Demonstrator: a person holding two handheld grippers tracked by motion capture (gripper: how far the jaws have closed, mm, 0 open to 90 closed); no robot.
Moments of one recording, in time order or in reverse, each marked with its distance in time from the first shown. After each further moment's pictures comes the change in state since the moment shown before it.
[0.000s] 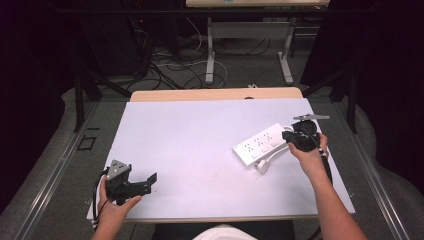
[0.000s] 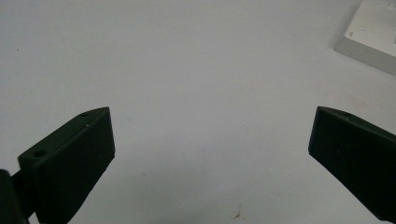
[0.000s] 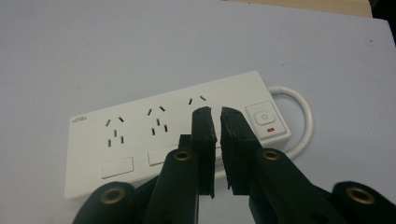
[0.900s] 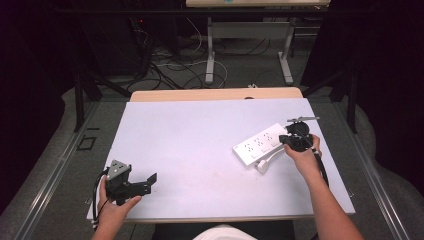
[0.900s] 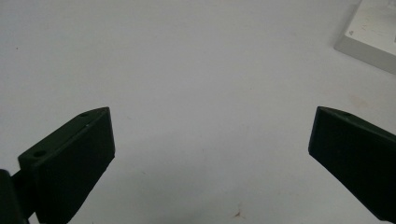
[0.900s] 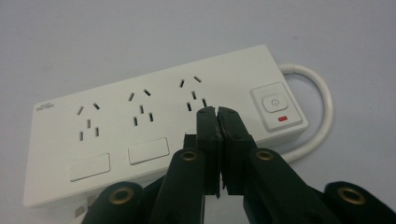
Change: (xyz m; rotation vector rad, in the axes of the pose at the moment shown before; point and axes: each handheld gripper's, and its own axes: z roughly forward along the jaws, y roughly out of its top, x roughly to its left) left arm 0.000 0.000 0.000 0.001 0.000 -0.001; right arm -0.004 -0.011 0.035 0.084 -0.005 0.012
